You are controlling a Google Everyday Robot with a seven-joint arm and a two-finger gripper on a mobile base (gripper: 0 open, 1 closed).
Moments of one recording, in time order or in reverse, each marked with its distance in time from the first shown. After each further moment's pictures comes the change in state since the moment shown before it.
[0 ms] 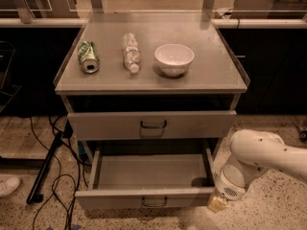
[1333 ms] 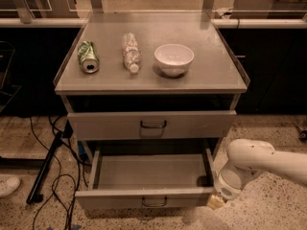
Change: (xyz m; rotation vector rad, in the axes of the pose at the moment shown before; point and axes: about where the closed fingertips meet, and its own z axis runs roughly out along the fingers) arm 0.010 -0.056 0.057 0.032 -0.018 0.079
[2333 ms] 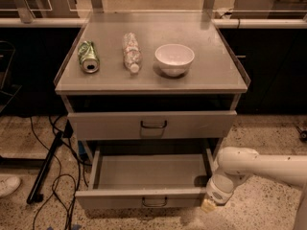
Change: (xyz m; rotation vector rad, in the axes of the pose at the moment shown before) arm -0.003 -0.016 0.058 -0.027 0.011 0.002
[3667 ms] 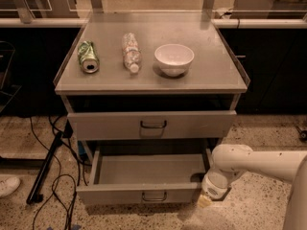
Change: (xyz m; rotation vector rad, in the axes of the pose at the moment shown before) arm -0.020 -0.014 0.004 0.033 -0.002 -0.022
